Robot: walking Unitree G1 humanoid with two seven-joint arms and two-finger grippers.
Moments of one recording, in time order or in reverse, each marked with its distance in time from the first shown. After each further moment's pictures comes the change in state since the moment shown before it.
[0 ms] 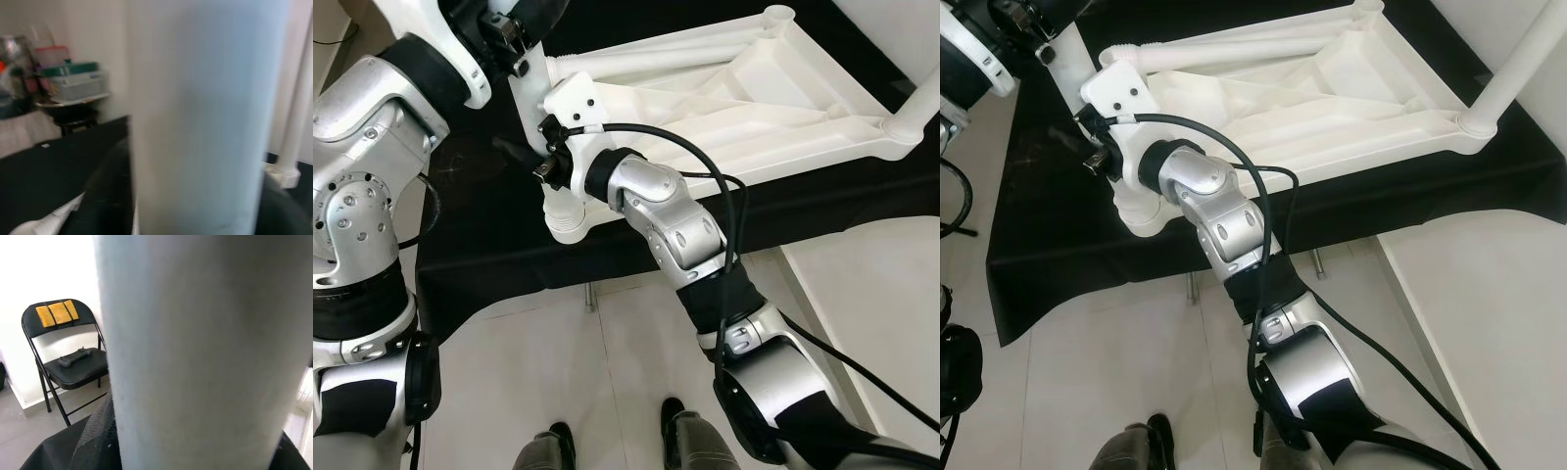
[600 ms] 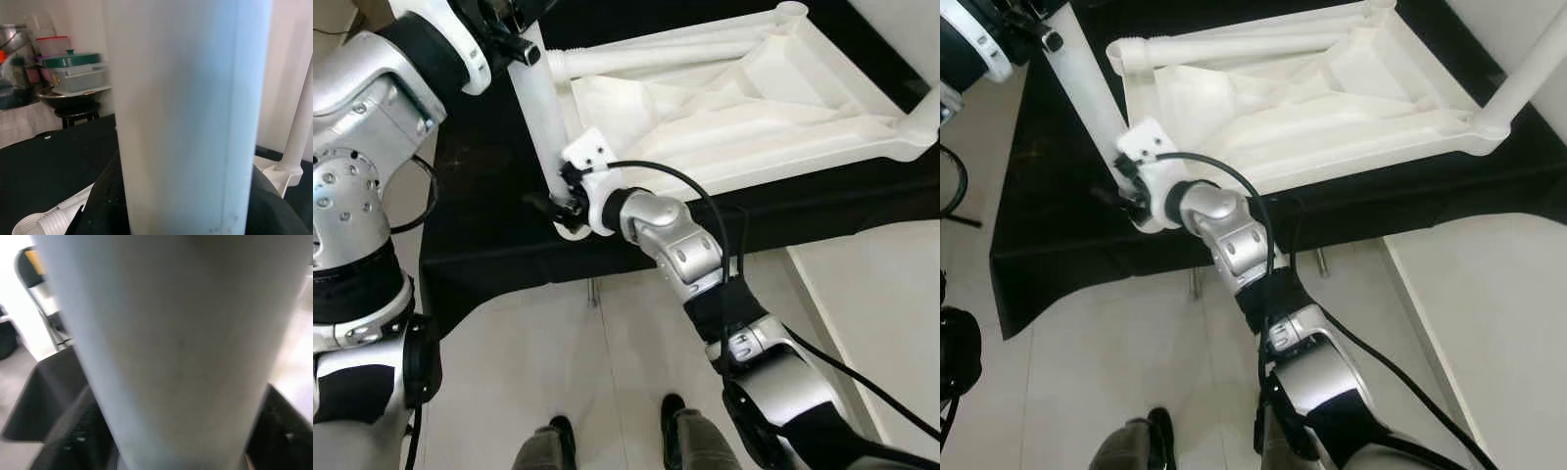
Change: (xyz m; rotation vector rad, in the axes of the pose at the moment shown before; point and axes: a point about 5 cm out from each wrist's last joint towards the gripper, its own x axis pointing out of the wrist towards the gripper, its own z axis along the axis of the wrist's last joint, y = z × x) left arm 0.006 -0.001 0.010 0.008 0.031 -0.036; right arm -0.009 -0.003 -0.050 0.078 0.174 0.063
